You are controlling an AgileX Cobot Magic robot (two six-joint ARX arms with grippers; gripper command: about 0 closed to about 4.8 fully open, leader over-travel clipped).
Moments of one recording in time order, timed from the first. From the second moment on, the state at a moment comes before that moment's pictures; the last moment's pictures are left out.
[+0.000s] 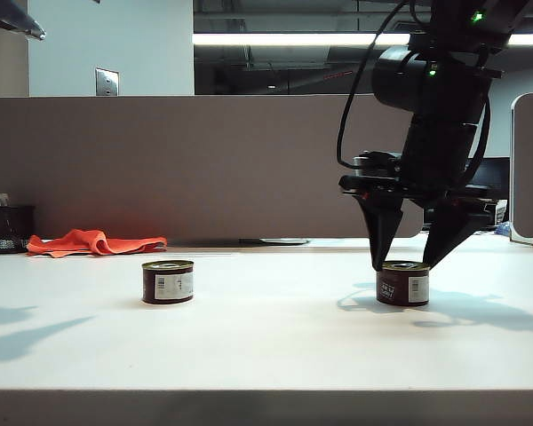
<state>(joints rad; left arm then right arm) -0.30 0.88 0.92 -0.44 0.24 -0.08 0.36 1.80 1.27 -0.63 0.02 0.13</state>
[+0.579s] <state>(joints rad) -0.30 0.88 0.92 -0.44 0.24 -0.08 0.36 1.80 1.32 -0.67 0.02 0.13</state>
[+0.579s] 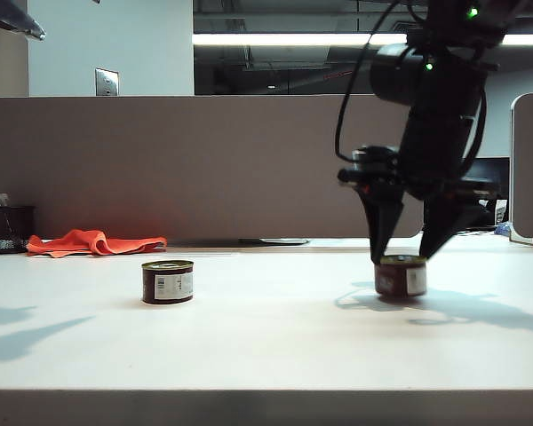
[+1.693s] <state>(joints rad) -0.24 0.88 0.92 -0.52 0.06 0.05 0.70 2.07 1.91 -0.69 -0.03 0.13</state>
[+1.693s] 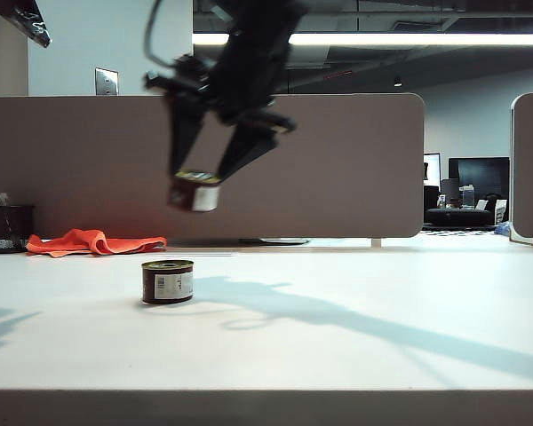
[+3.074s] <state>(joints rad) -0.23 0.88 0.92 -0.51 0.06 0.05 0.71 1.98 1.97 -0.72 0.01 0.08</state>
